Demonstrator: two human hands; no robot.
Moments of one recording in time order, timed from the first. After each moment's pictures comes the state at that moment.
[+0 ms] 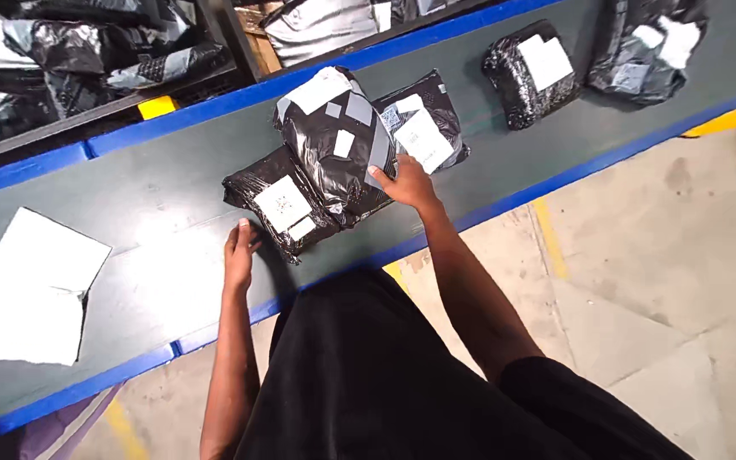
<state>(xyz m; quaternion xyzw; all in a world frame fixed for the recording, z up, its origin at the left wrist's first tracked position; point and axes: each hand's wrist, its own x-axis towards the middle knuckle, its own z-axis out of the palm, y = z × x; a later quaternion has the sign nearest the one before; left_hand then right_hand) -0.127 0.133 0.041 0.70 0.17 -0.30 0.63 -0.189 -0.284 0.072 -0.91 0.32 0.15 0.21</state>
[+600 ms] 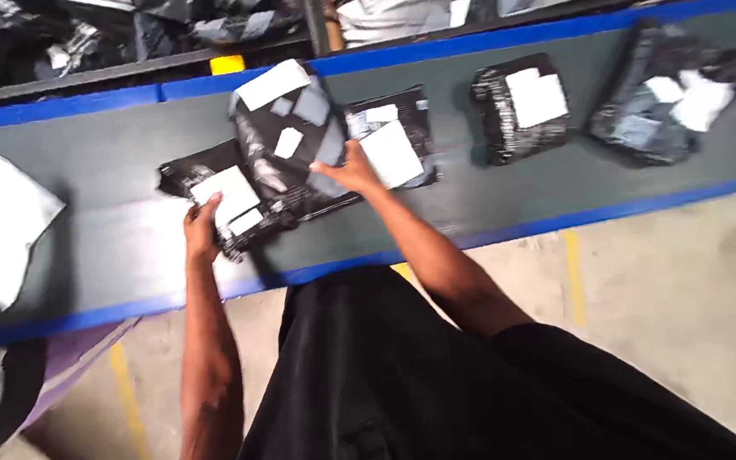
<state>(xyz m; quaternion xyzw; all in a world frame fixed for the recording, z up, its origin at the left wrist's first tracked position) -0.098 0.282 0.052 0.68 0.24 -0.15 0.68 -0.095 -0.090 0.033 -0.87 0.24 0.12 0.41</state>
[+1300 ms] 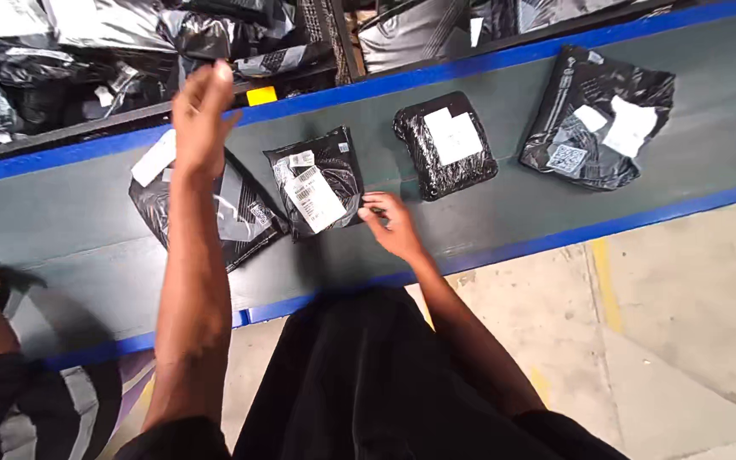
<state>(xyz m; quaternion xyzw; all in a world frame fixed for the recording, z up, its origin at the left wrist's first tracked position) 0.106 0.240 0.200 0.71 -0.05 -0.15 0.69 -0.166 -0.032 0.070 -0.83 0.09 -0.05 0.55</state>
